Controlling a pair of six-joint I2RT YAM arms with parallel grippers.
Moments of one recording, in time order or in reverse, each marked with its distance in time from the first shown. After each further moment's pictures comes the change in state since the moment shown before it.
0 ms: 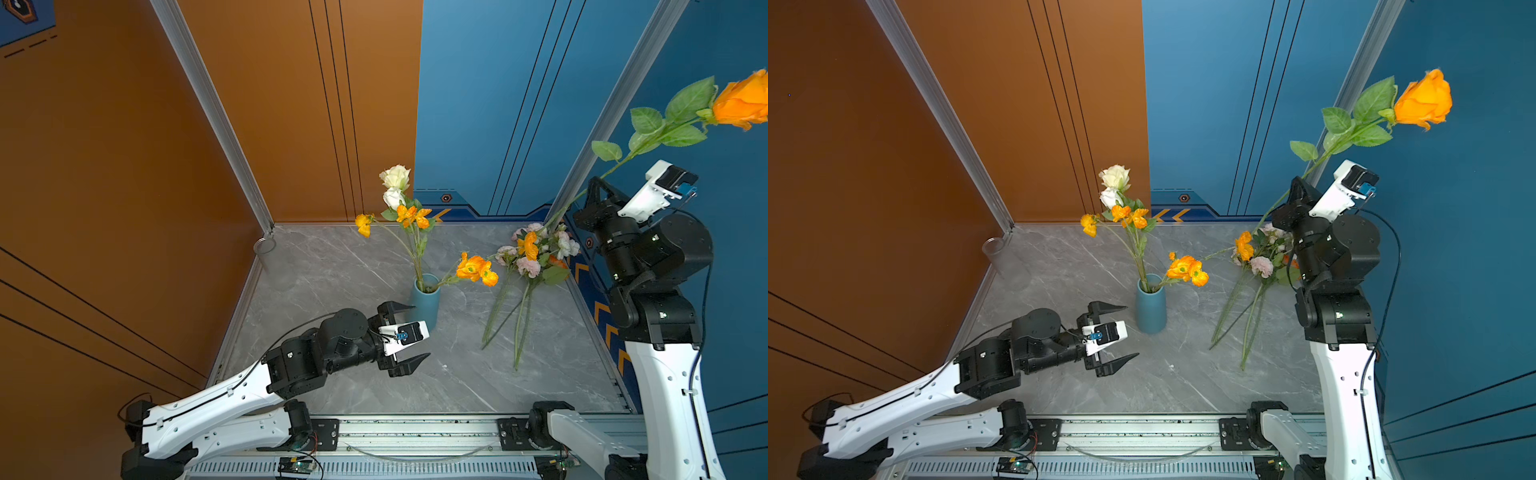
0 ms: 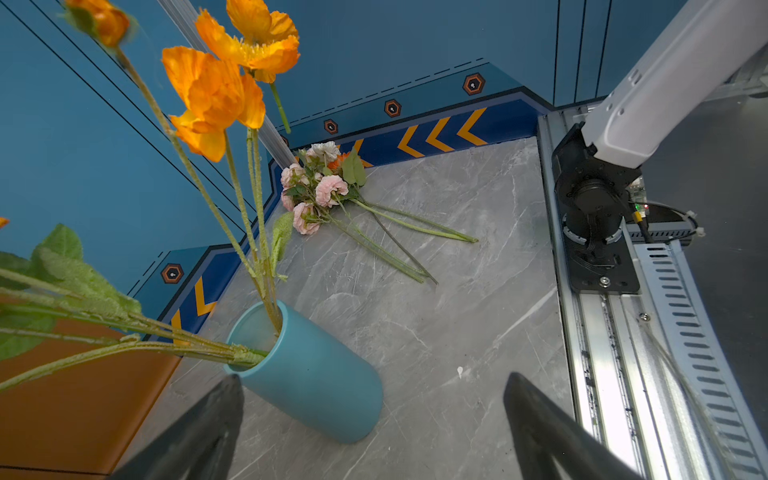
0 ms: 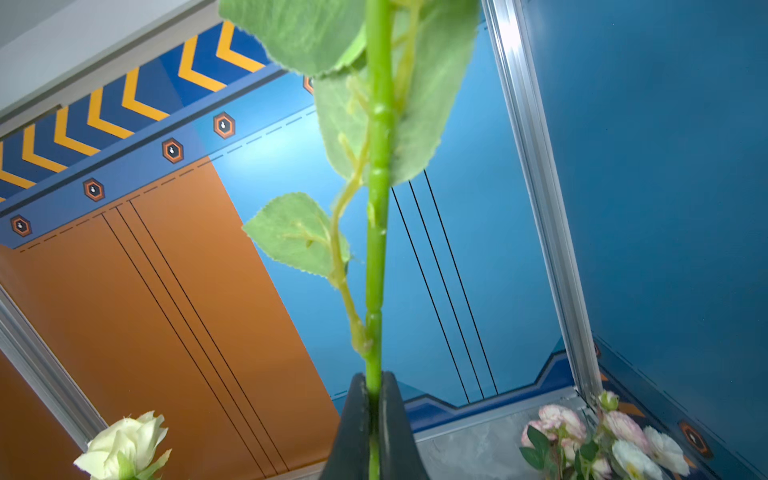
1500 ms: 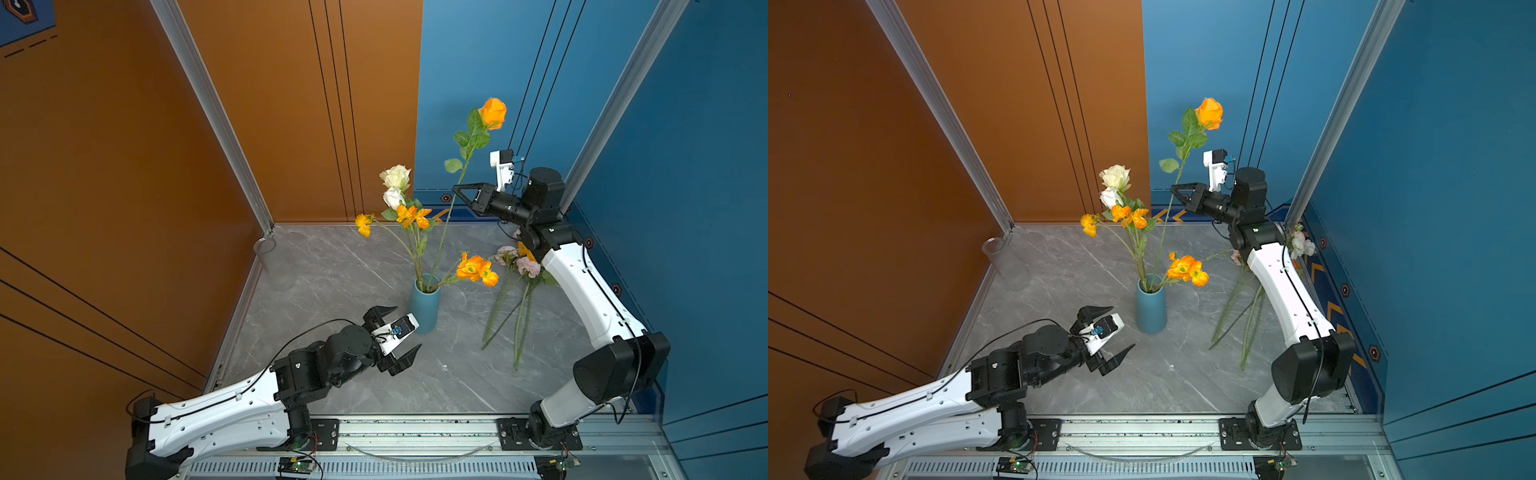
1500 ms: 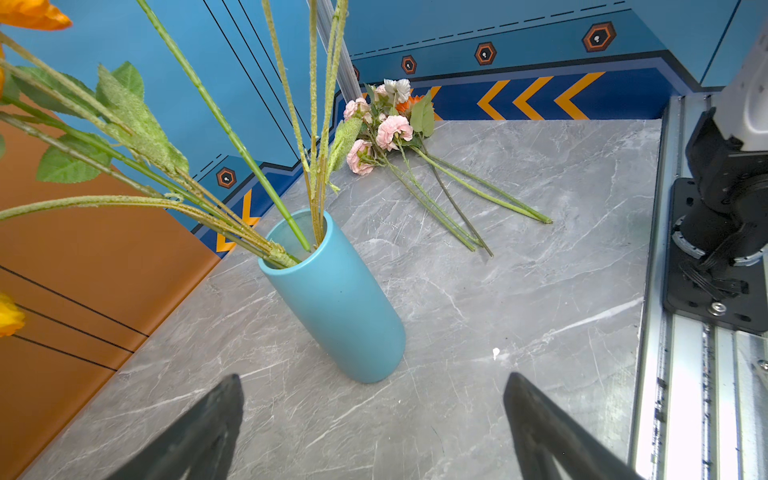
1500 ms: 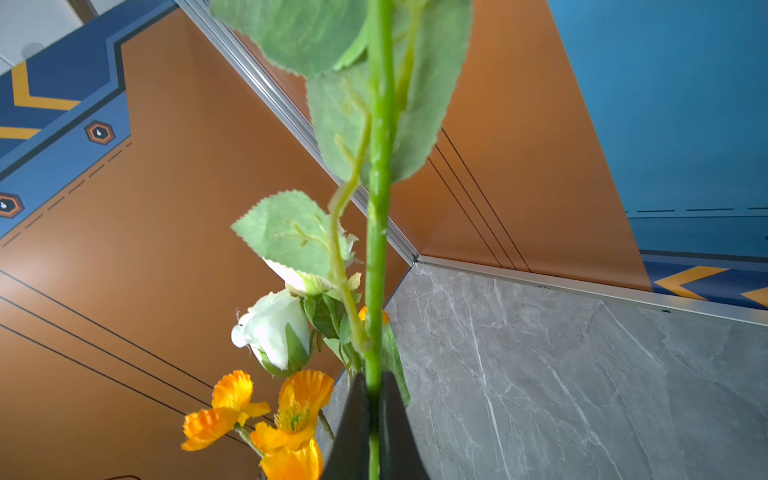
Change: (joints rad) left arm -0.047 -0.048 -0.166 0.103 -0.303 -0.168; right arm 0.205 0.562 0.156 0.106 -0.776 0.244
